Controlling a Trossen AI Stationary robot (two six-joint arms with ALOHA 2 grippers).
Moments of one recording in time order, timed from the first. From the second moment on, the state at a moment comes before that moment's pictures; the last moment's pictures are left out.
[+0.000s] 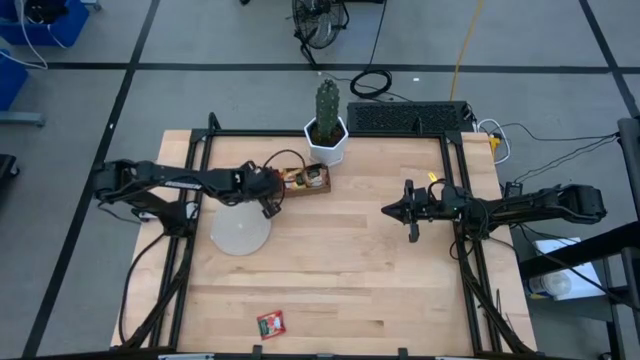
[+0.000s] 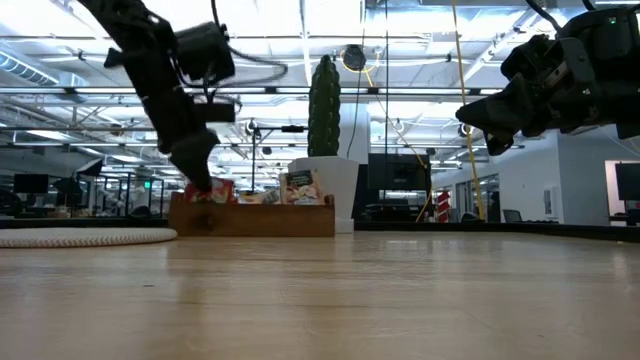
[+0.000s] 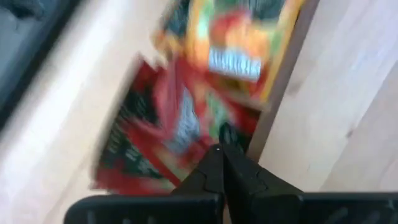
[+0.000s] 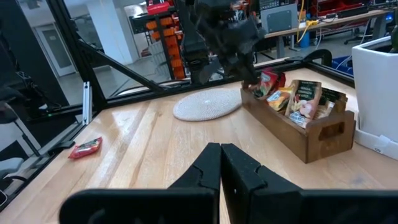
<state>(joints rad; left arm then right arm) 0.22 1.40 0.72 -0.42 -0.35 -0.20 -0.14 0.85 0.01 0.79 -0.13 0.20</state>
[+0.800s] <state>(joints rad) -0.35 1.38 0.83 0.03 0.30 -0.60 -0.14 0.85 0.01 0.80 -0.13 0.20</state>
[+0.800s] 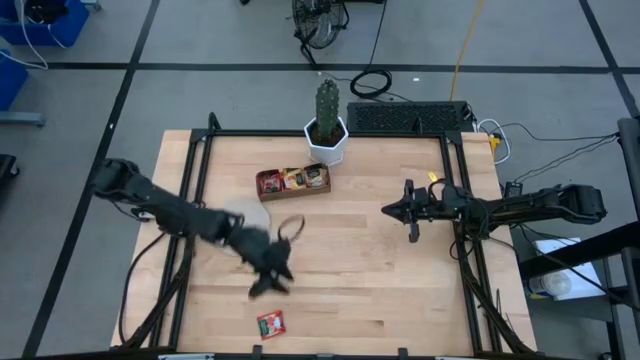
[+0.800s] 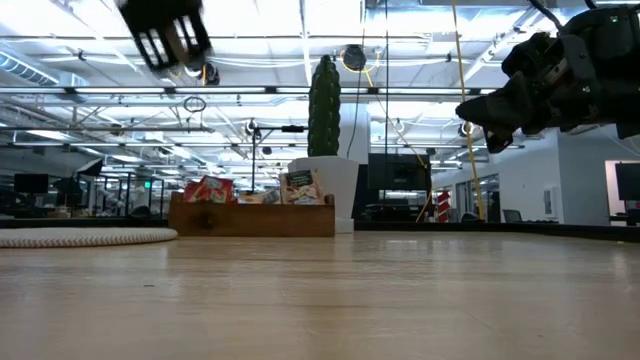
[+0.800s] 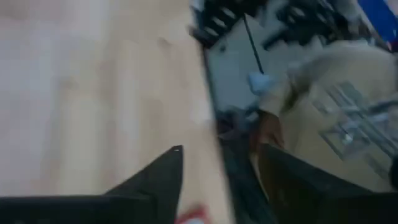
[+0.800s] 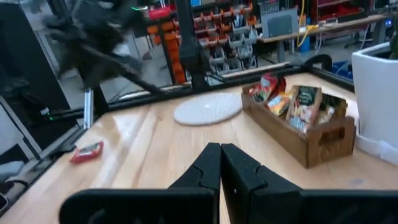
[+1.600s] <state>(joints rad) -0.71 2.01 1.48 -0.86 -0.08 -0.78 -0.14 0.85 0.01 0.79 -0.13 0.20</state>
